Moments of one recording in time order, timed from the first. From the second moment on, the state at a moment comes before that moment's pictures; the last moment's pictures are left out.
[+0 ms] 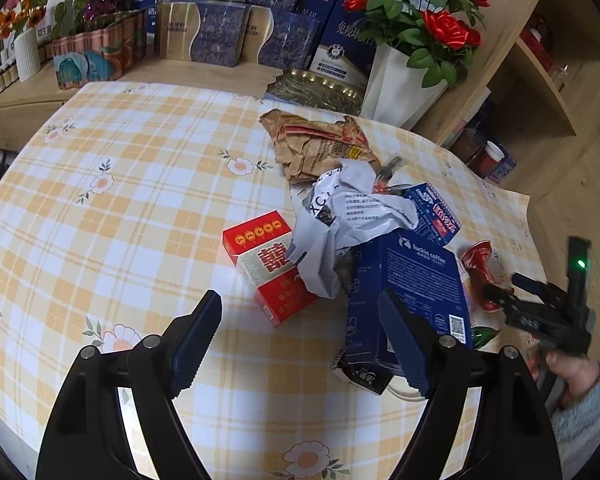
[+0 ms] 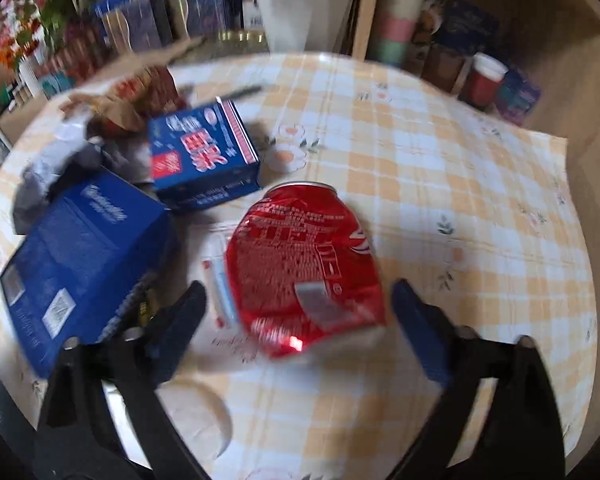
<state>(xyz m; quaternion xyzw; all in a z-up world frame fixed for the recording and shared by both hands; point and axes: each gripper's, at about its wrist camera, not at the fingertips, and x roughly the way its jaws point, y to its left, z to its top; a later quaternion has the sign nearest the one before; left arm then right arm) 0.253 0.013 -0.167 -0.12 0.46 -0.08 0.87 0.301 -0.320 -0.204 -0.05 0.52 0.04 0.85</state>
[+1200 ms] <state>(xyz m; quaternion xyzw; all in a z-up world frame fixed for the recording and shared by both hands) 0.316 -0.022 -0.192 -0.05 0.48 -0.12 0.87 0.264 -0.346 -0.167 0.07 0.45 0.05 0.89</state>
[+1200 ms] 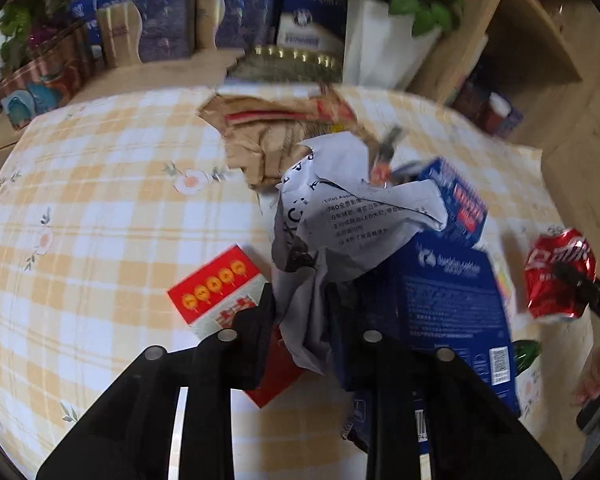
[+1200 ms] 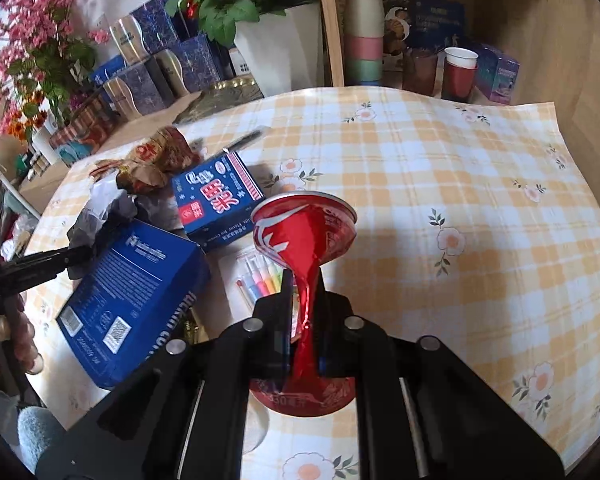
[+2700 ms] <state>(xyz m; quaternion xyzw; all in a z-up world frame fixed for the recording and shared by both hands) -0.030 -0.028 -0.210 0.03 0.48 -0.27 0.83 -0.018 -0.278 -0.150 0.12 0.42 0.07 0.89</state>
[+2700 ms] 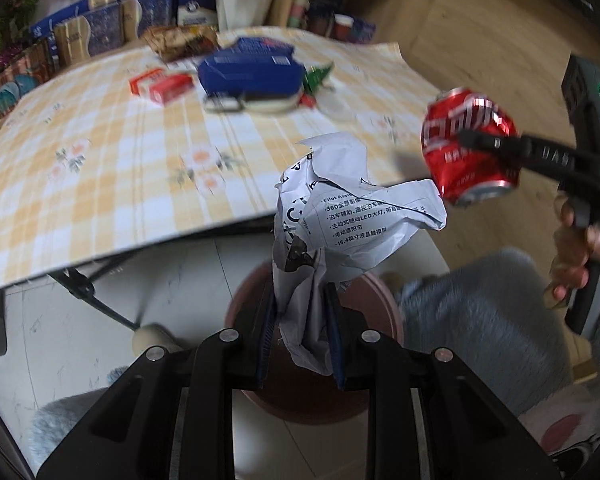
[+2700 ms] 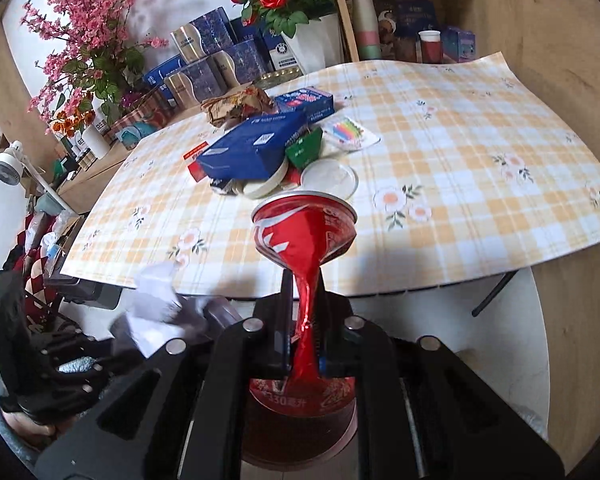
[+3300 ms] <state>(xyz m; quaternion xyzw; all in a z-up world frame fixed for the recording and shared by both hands) -0.025 -0.053 -0.288 0.09 0.58 -0.28 0.76 -0.030 -0.297 -0.170 0.15 0.44 0.05 0.89</state>
